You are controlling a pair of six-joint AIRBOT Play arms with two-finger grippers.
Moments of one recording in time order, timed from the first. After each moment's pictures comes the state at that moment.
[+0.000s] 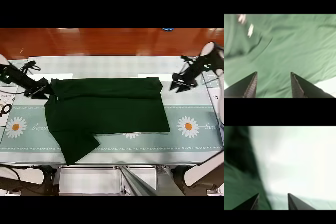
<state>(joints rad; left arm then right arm) 0.28 -1.64 1.42 1.14 -1.54 -1.42 -0.20 -1.89 1.78 -1.36 1.64 1.54</state>
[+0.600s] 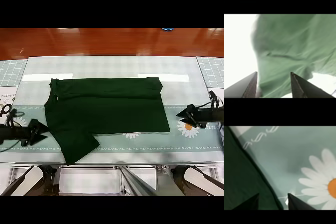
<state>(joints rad) 0.70 -1.01 0.47 0.98 -1.33 -1.32 -0.56 -1.18 0.68 -0.96 1.16 1.31</state>
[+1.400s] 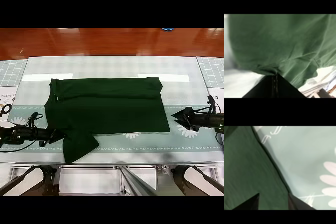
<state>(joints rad) 0.48 -1.15 0.35 0.89 -1.17 -1.28 -0.60 -1.12 0.55 -0.78 1.14 1.20</state>
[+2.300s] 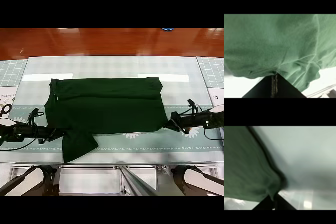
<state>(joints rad) 0.45 -1.12 0.39 0.88 -1.15 -1.23 -0.39 -1.30 0.61 -0.88 1.17 1.28</state>
